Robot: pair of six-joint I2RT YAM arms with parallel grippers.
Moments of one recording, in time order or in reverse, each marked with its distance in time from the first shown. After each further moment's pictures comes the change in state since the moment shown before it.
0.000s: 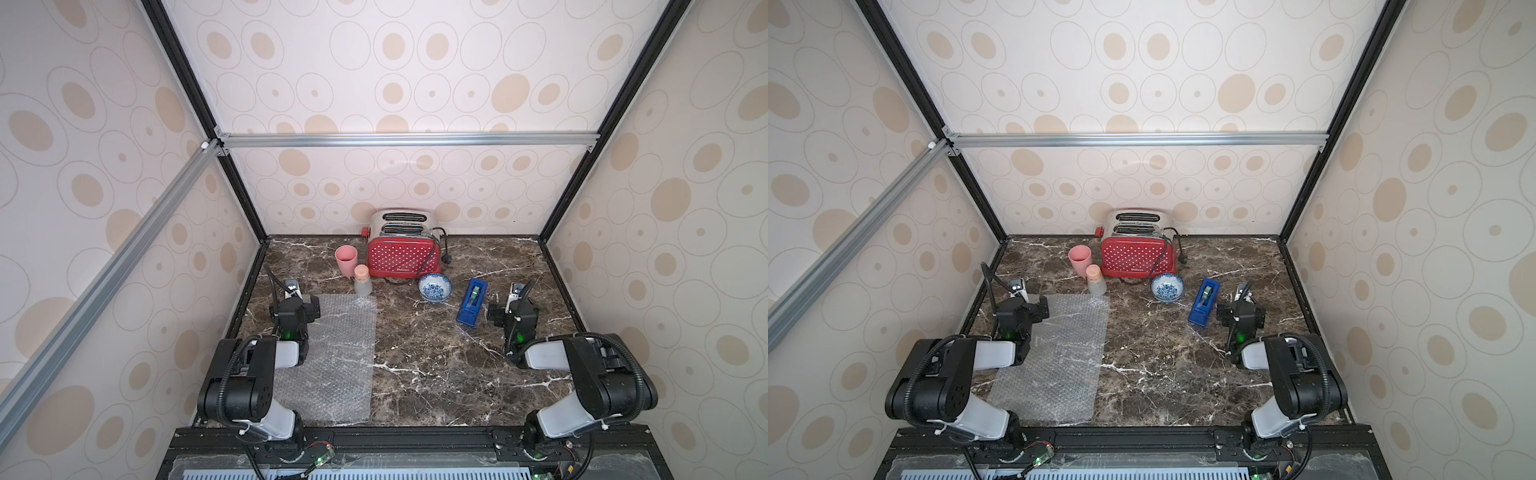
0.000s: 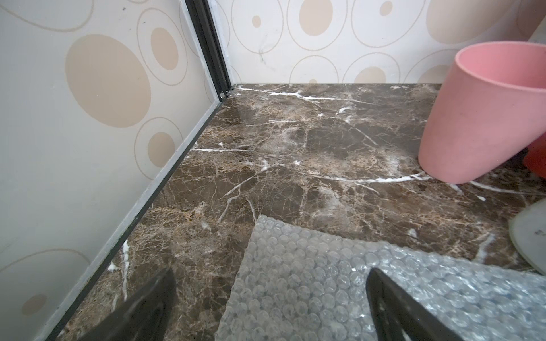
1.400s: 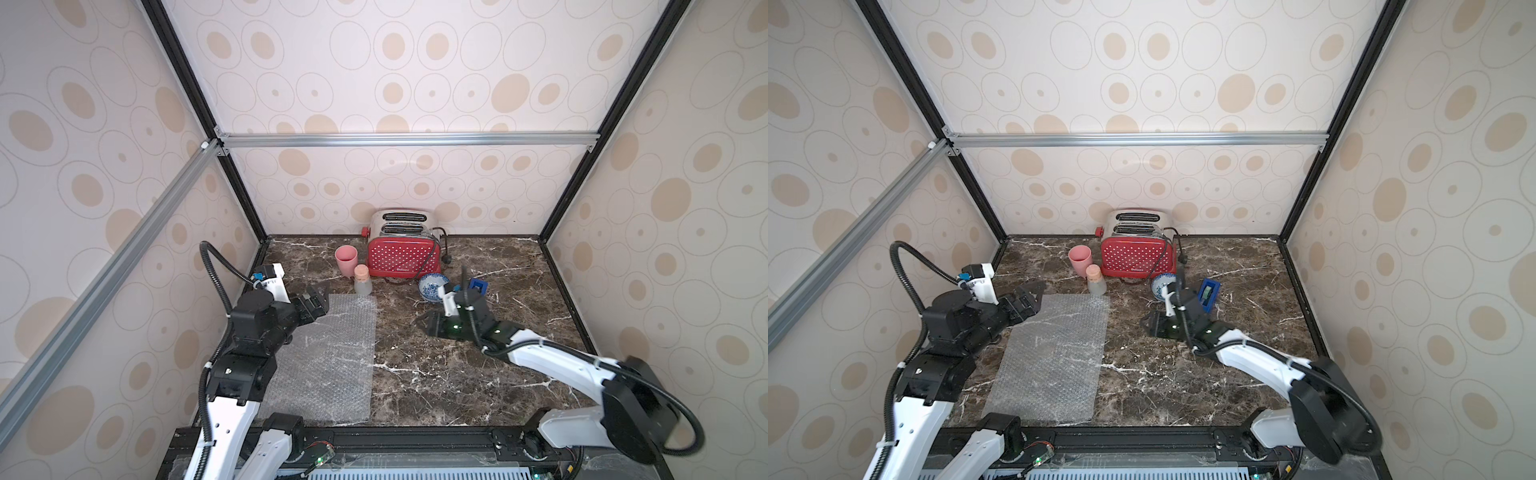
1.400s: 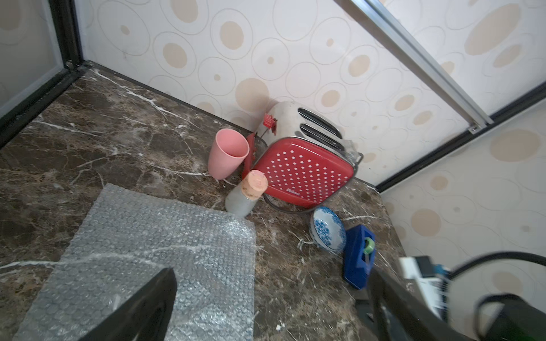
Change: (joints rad) left arm -0.146 -0.859 0.539 -1.362 0.435 -0.549; right arm 0.615 -0.103 0.416 -0.798 -0.609 0.742
